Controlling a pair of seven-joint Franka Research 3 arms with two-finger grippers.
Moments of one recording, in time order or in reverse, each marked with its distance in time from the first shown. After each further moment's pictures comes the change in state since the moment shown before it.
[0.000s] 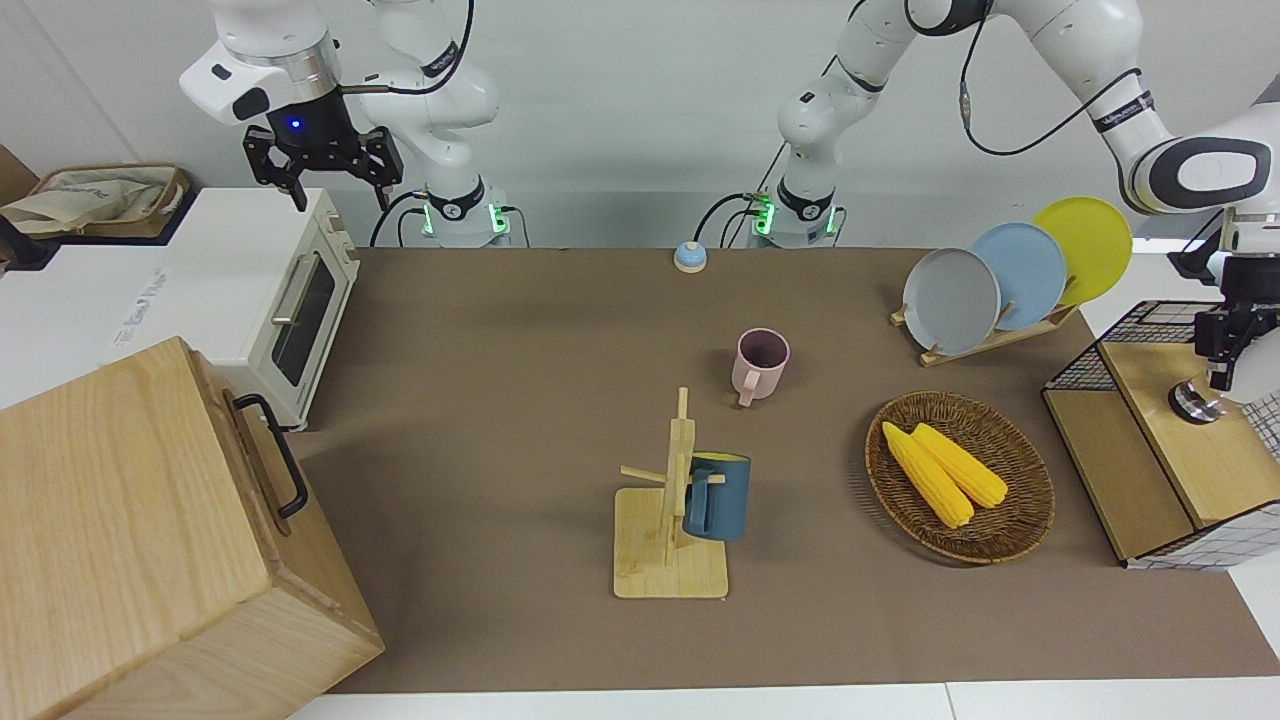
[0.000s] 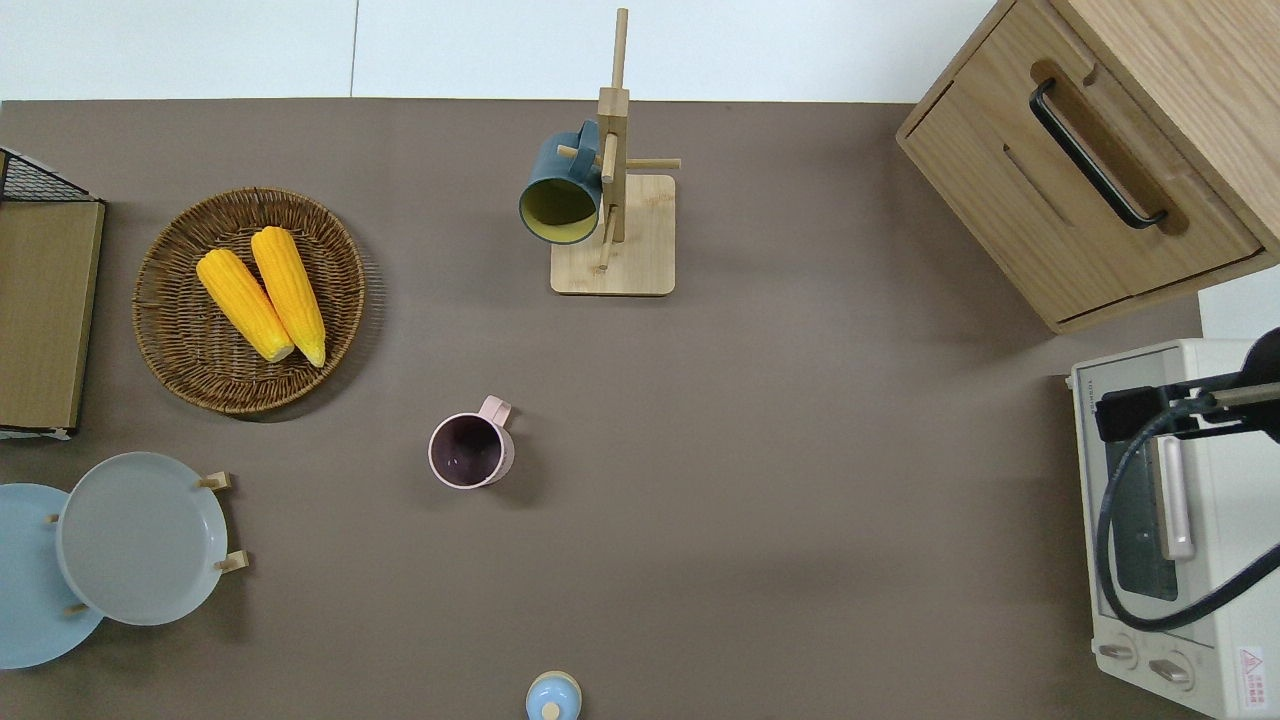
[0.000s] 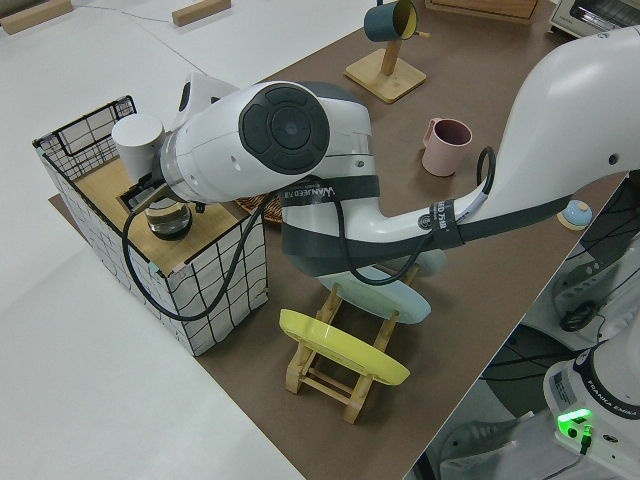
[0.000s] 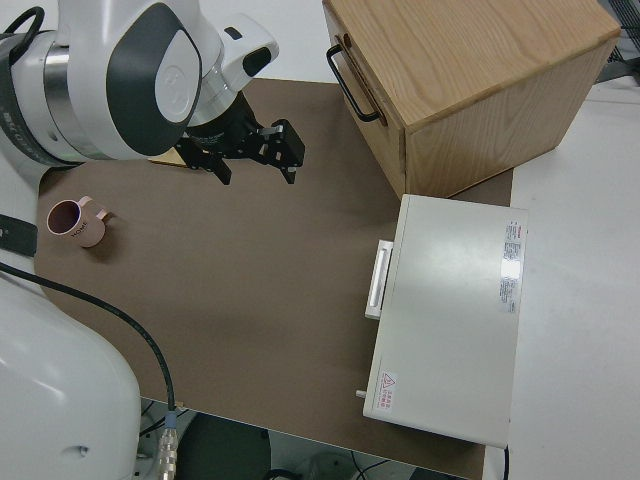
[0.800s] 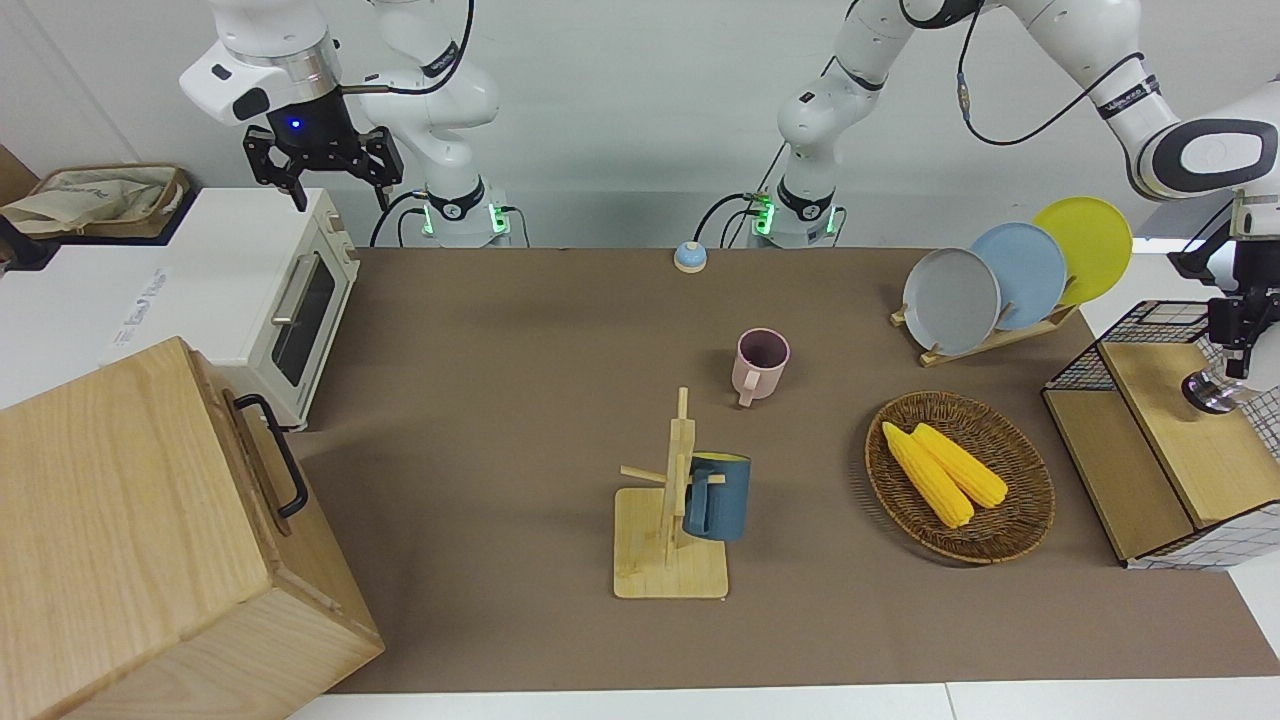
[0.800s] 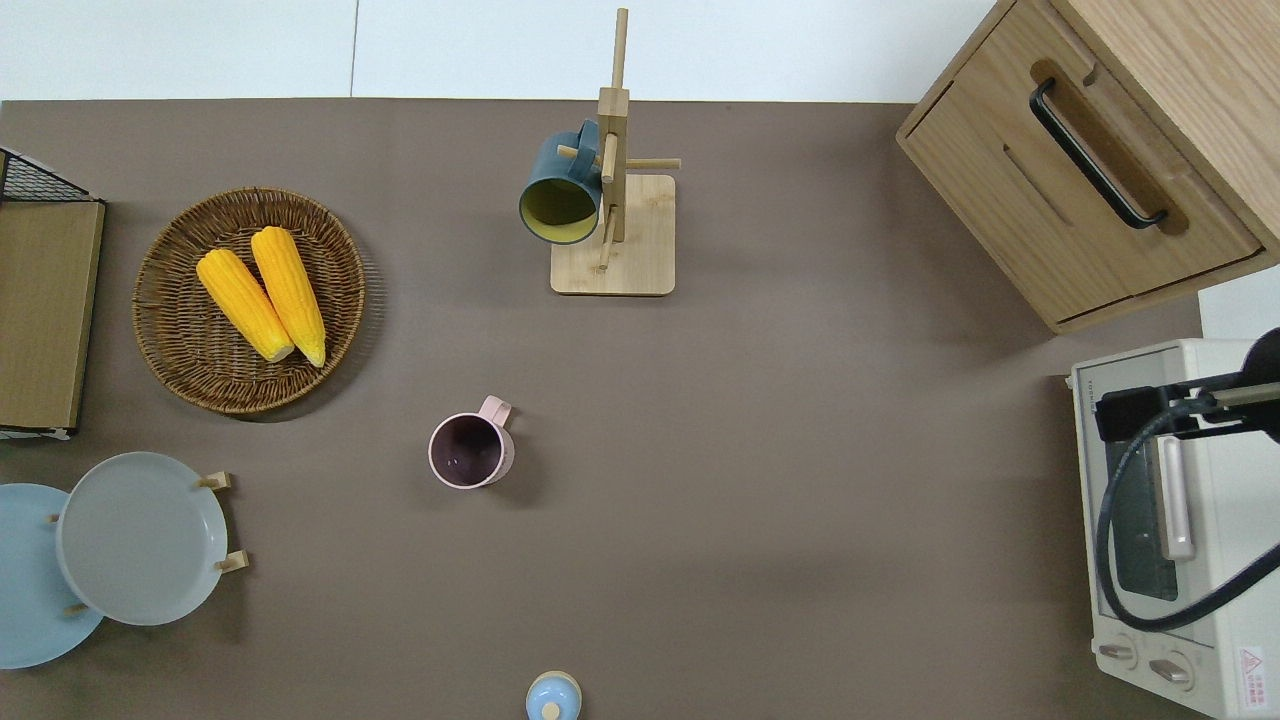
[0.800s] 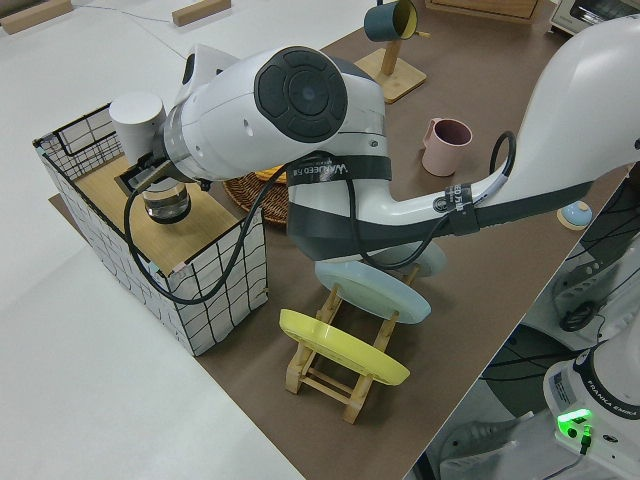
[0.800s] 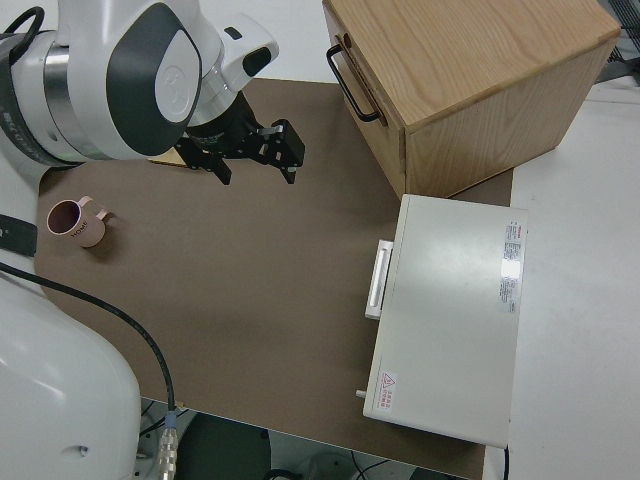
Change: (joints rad) left arm -0.009 -0.035 0.000 0.004 0.055 -0.001 -0.076; right arm 0.000 0.000 0.000 0.000 0.000 0.000 0.000
